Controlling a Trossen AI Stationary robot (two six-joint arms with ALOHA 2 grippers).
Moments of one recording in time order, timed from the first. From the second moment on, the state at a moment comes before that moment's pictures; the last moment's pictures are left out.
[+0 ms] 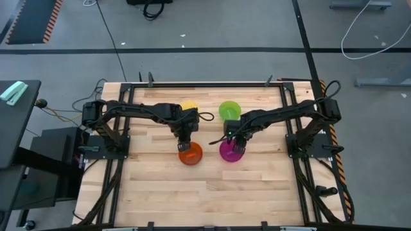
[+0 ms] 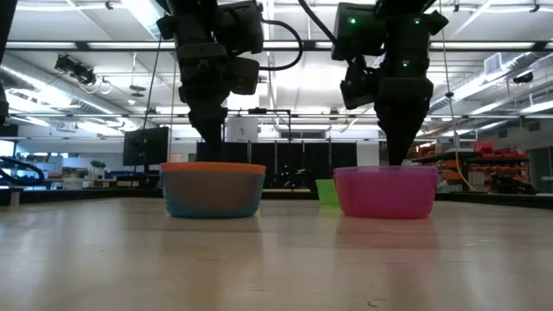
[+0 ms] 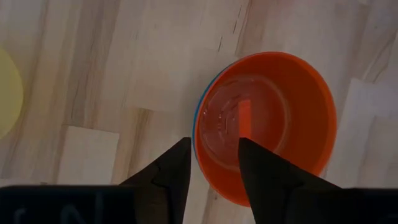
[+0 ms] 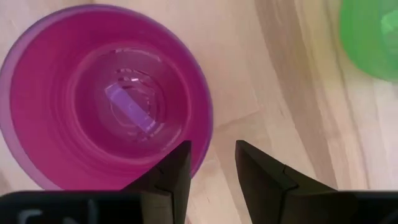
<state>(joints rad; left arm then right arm) 0.14 1.69 1.20 -0.77 0.19 -0.12 -0.03 1.63 1.09 -0.89 0.06 0.34</state>
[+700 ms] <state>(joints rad) 0.14 1.69 1.20 -0.77 0.19 -0.12 -0.09 1.65 0.92 -0.72 -0.02 0.31</state>
